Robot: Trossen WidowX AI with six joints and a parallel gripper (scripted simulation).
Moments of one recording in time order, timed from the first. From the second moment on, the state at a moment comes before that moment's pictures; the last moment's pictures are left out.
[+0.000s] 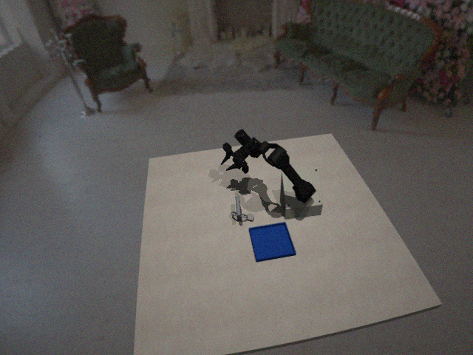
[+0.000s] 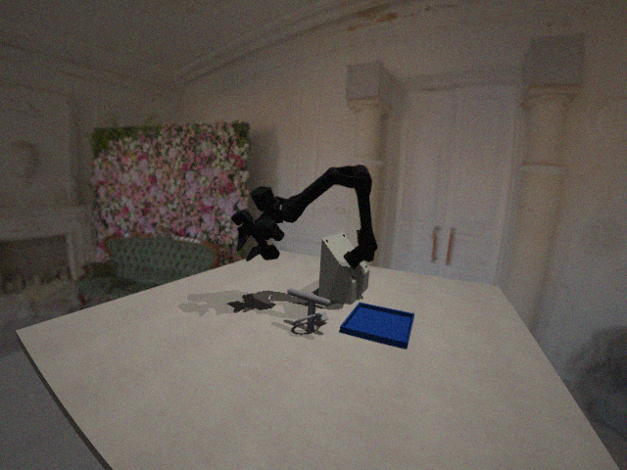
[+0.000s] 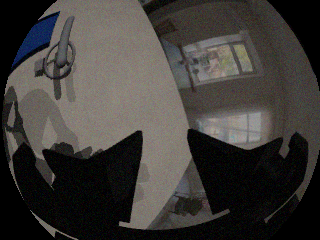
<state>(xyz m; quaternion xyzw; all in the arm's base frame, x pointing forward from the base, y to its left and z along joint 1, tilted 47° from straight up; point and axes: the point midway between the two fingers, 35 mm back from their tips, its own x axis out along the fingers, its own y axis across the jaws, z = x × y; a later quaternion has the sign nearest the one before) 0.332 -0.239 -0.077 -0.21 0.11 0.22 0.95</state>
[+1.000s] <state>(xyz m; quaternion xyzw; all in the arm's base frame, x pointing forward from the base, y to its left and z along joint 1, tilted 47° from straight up) 0.343 -0.179 -0.033 -0.01 0.22 0.20 0.95</state>
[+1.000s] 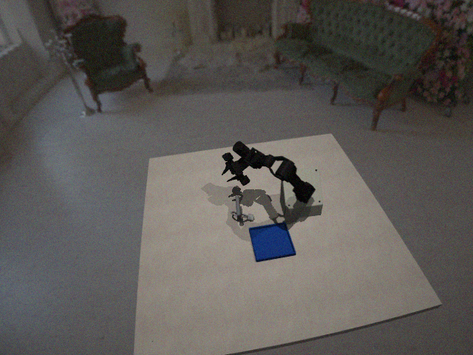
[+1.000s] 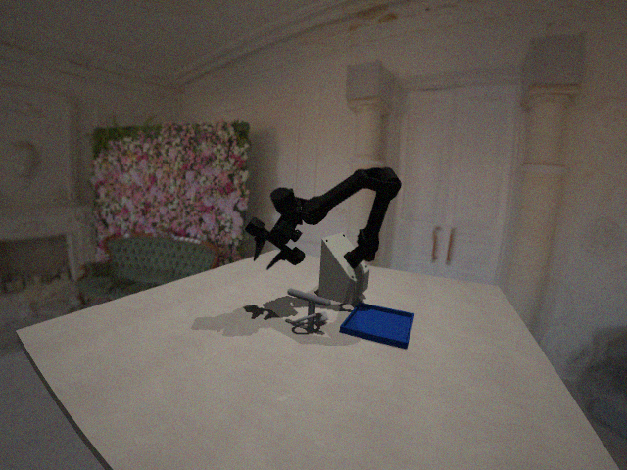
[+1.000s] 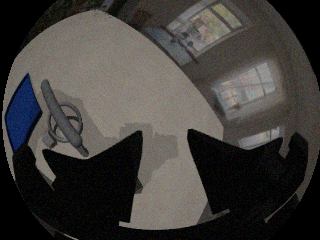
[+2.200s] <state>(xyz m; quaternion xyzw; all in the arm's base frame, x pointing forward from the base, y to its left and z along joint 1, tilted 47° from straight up) 0.270 -0.035 -0.015 0.33 0.40 0.08 0.85</state>
